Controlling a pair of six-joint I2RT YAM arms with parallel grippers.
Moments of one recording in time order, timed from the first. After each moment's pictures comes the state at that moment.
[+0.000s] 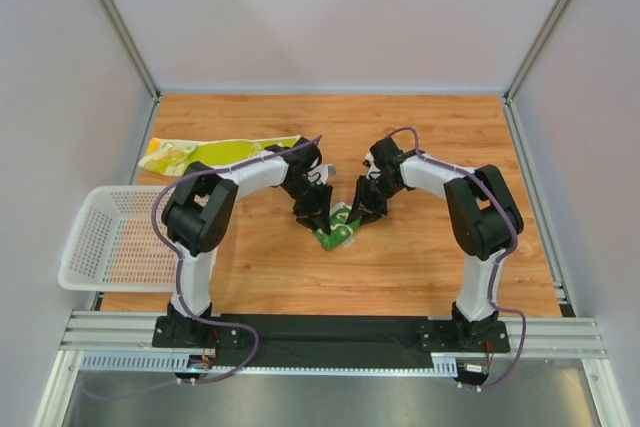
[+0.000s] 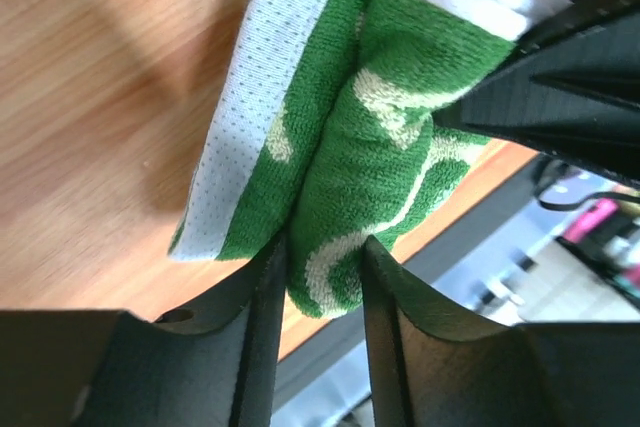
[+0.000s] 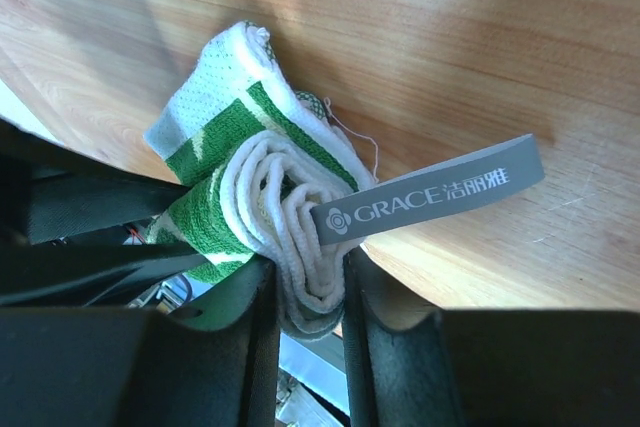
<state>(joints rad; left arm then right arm) -0.59 2.01 1.38 -0.75 0.61 -0.36 0.43 1.93 1.22 -0.62 -0.55 0.59</state>
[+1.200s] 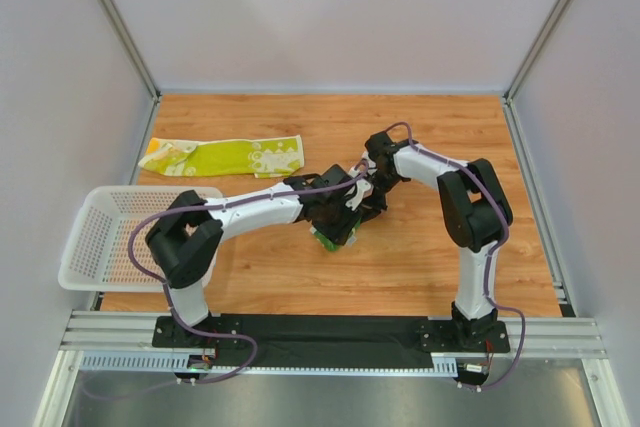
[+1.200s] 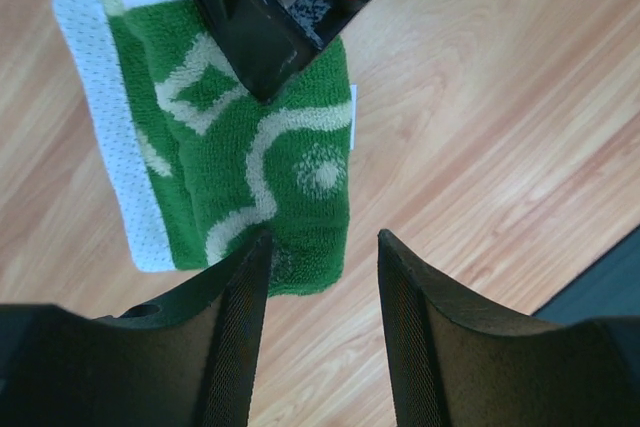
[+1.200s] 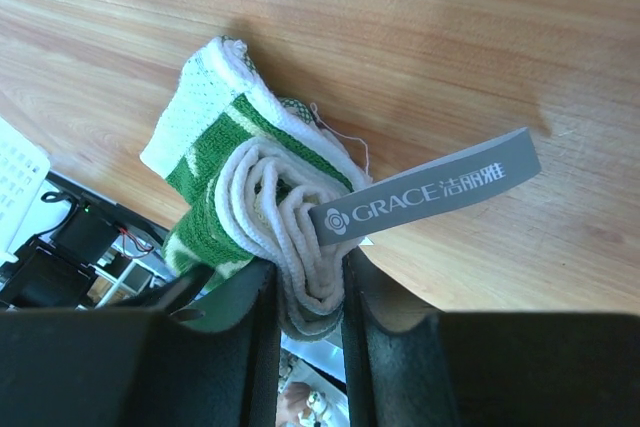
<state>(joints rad) -0.91 1.76 1.25 -0.54 0.13 -0.17 0.43 2.02 1.37 -0.79 -0.51 0.56</state>
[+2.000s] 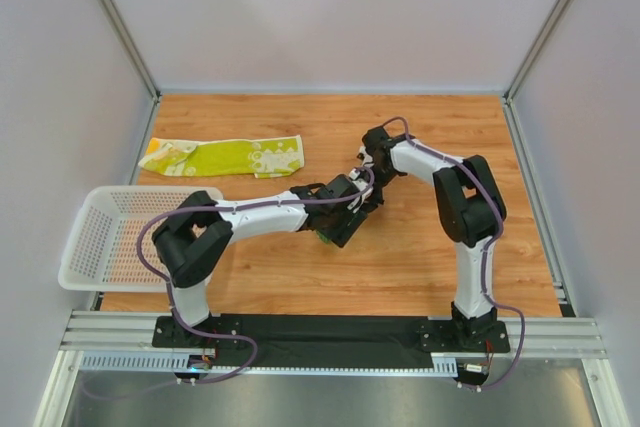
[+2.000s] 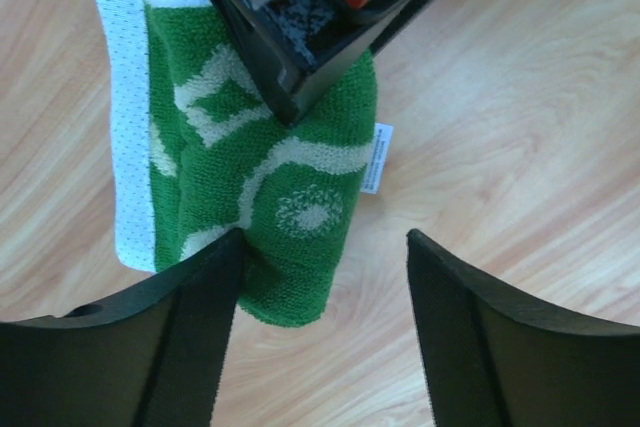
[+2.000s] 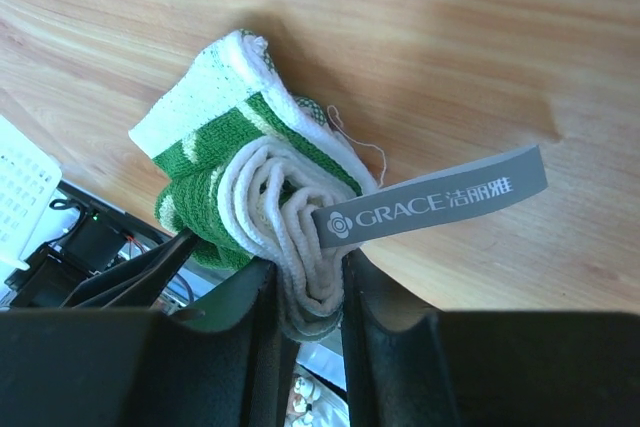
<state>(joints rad) -0.94 1.82 1.18 -0.41 -0.07 -0.18 0.43 2.07 1.45 -0.81 -0.51 0.55</state>
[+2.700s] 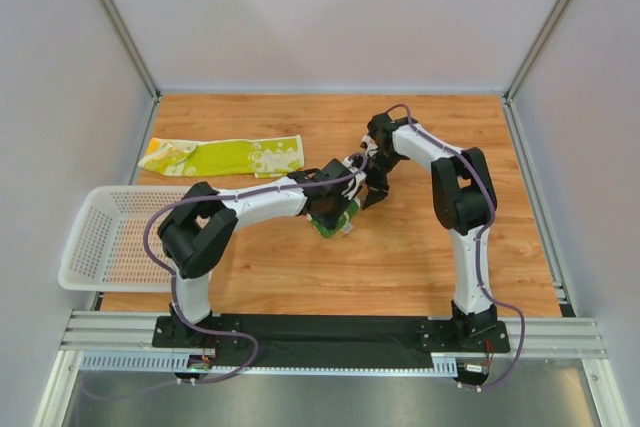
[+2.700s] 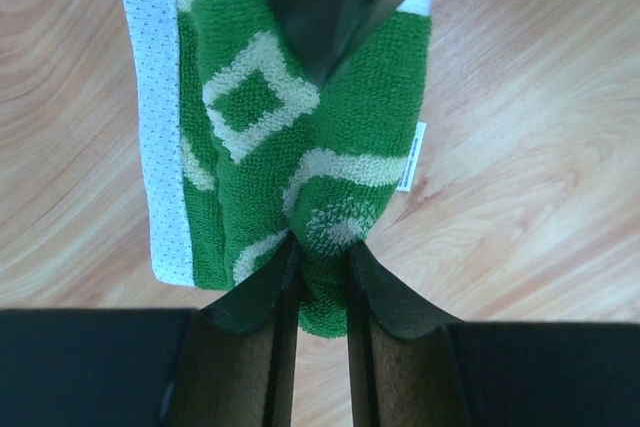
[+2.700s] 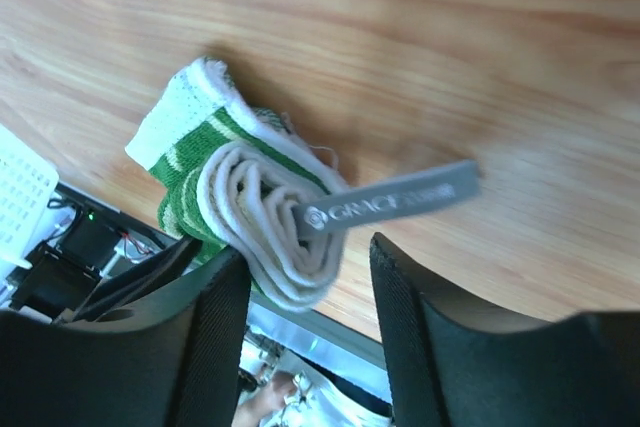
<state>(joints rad) -0.88 1.88 1.27 -0.47 -0.04 -0.17 0.37 2.21 1.69 -1.00 -0.52 0.44</state>
